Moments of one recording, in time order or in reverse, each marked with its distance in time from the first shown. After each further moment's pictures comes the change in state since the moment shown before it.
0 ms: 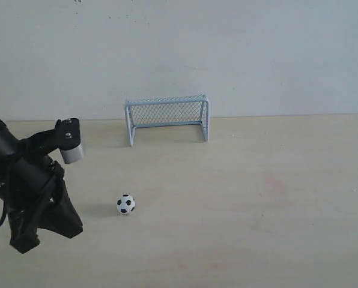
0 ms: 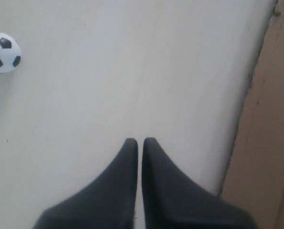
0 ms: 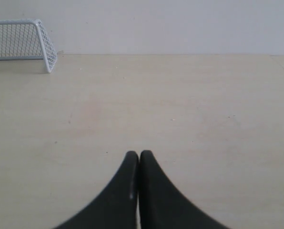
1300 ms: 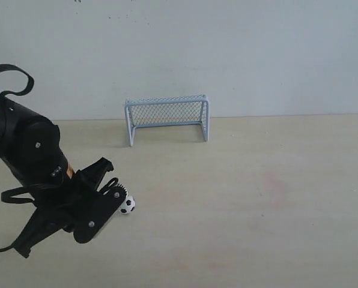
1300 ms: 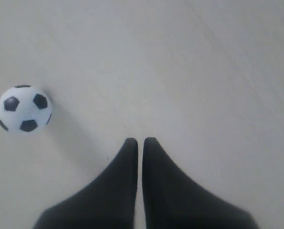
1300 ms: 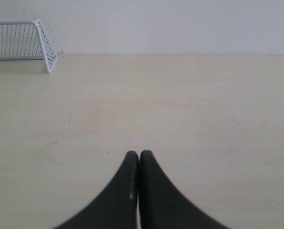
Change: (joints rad) left arm -0.230 0.166 -0.002 0.630 -0.341 0.357; right arm 0.000 0.000 0.000 0.000 0.000 0.000
